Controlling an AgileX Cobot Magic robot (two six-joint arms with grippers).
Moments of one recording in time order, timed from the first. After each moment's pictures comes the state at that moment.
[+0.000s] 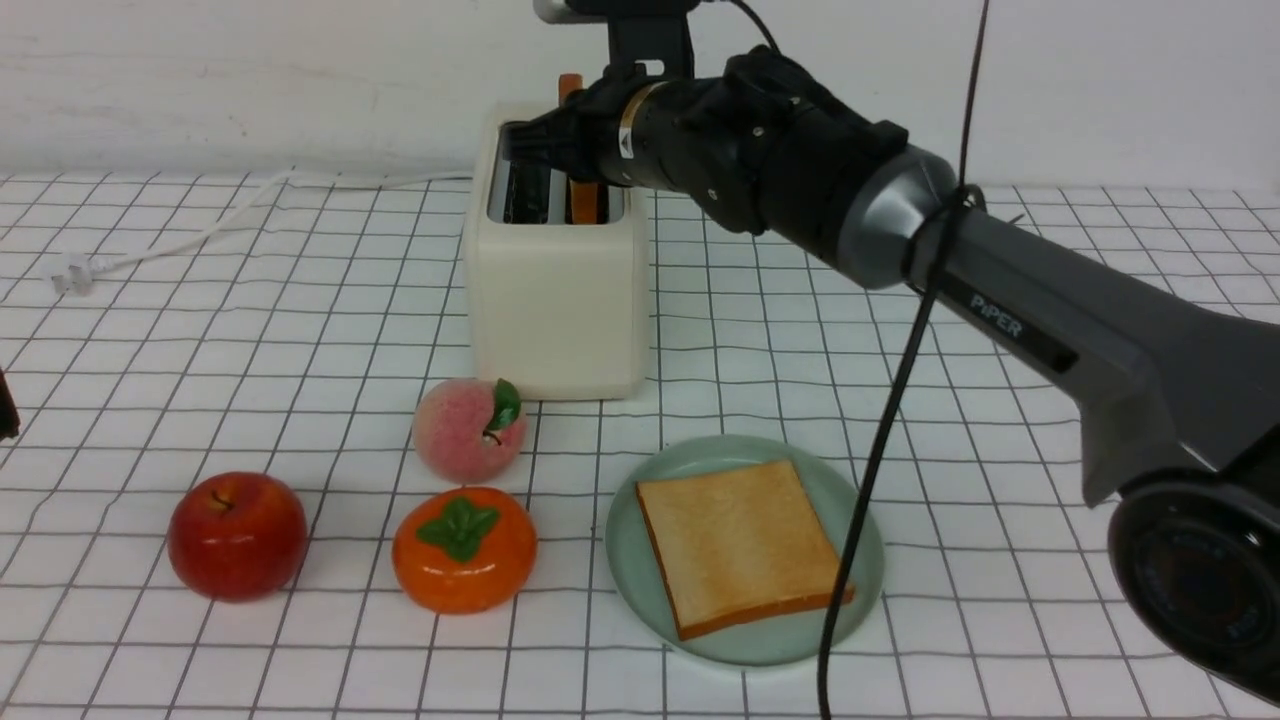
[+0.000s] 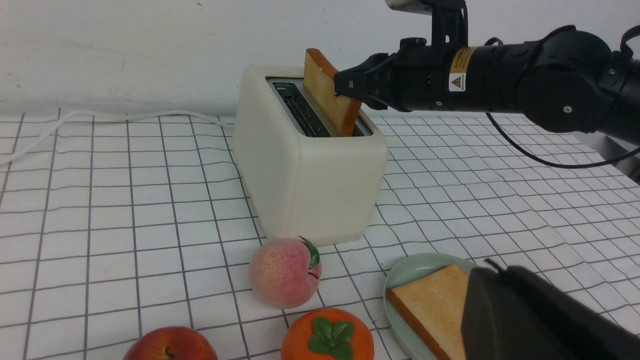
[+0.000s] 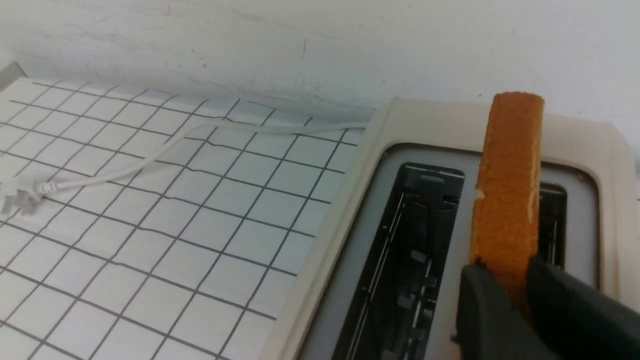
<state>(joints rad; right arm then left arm) 0.59 2.31 -2.23 -0.33 0.38 0.59 -0.53 0.43 -0.70 0.23 0.52 -0.44</state>
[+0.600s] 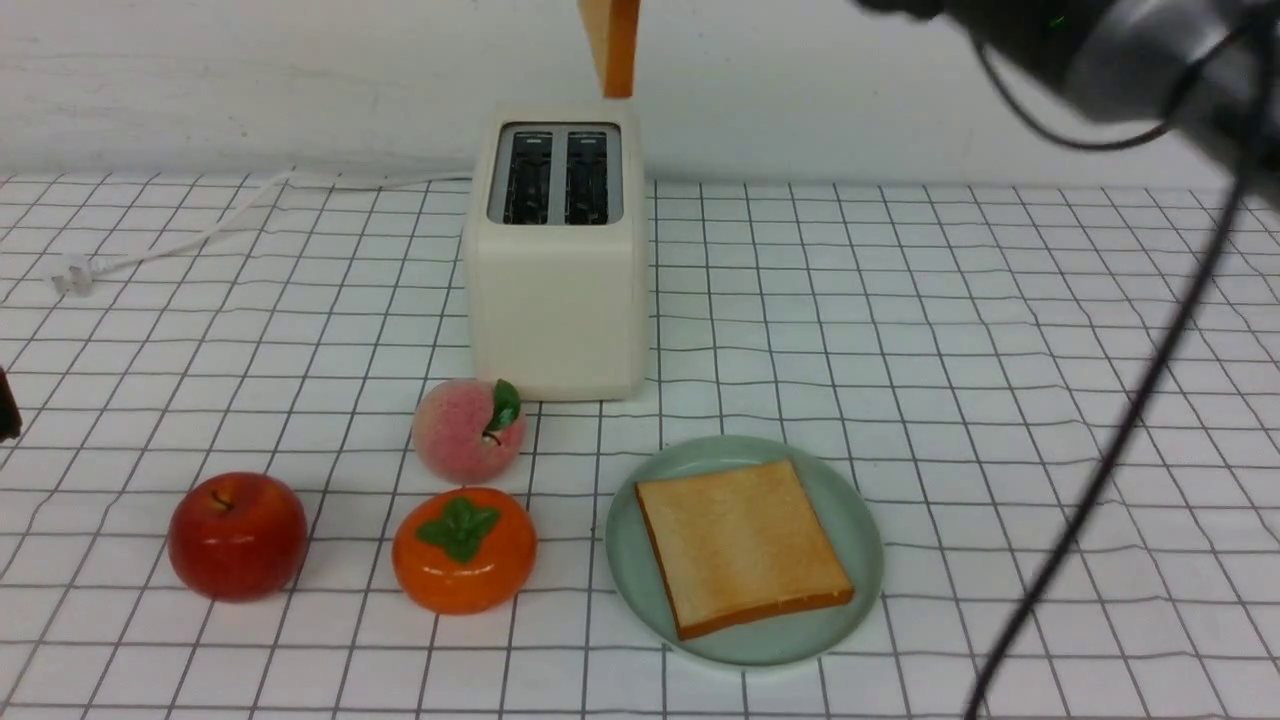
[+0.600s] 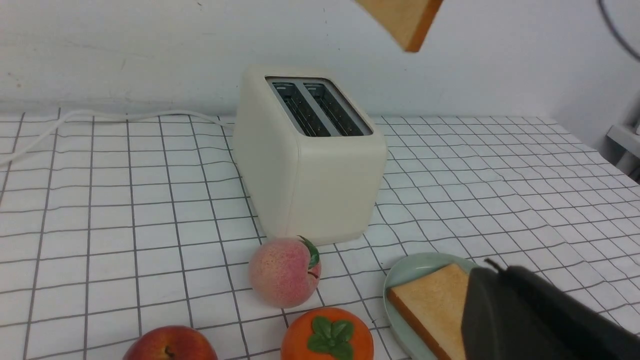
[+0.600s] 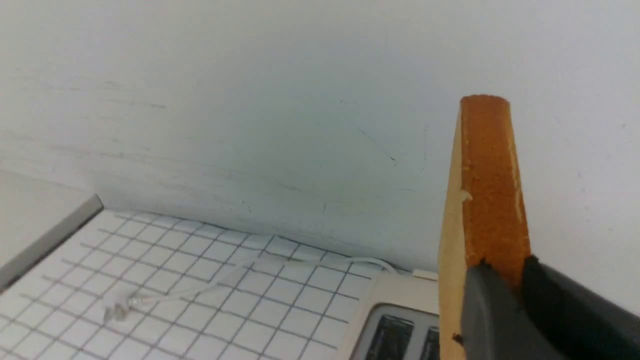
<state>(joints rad) 0.61 1.93 -2.23 -0.27 0.59 0.44 -0.53 0.43 -0.70 0.23 0.52 -0.44</state>
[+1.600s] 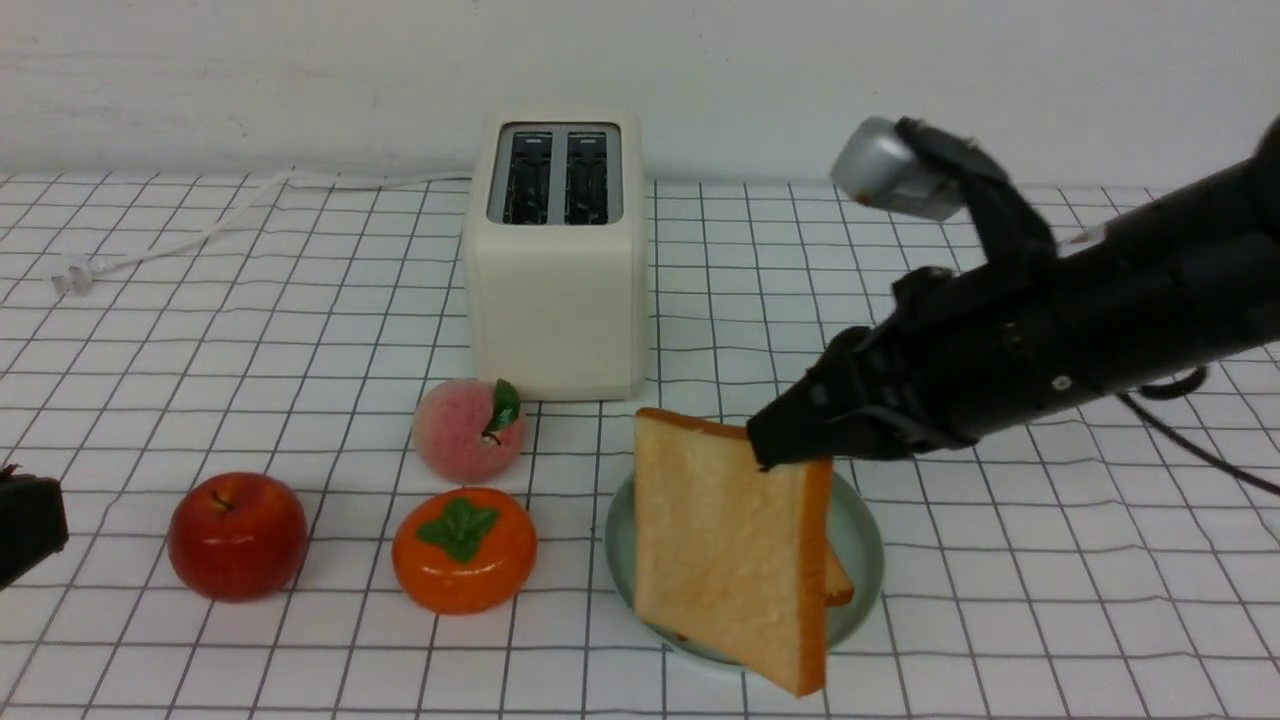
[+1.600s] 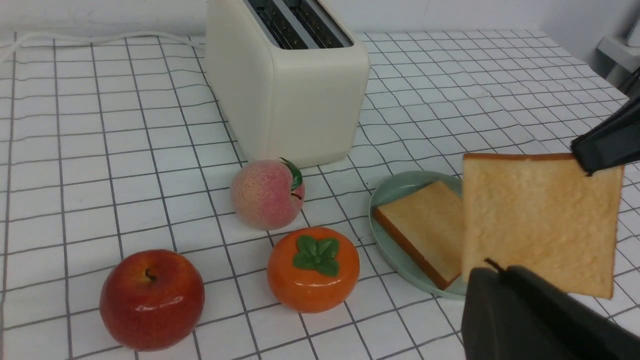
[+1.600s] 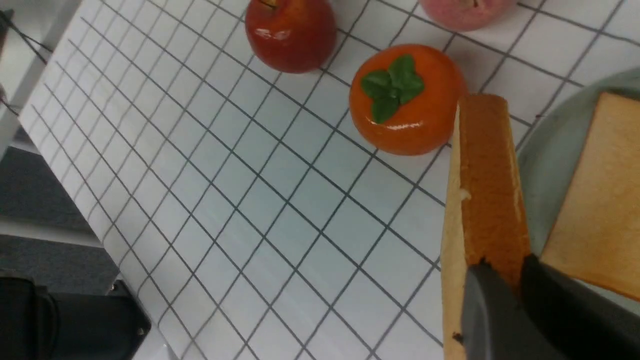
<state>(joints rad) 0.38 1.51 -1.18 0.92 0.85 -0.54 -0.53 0.43 -0.70 0.08 0.65 -0.30</state>
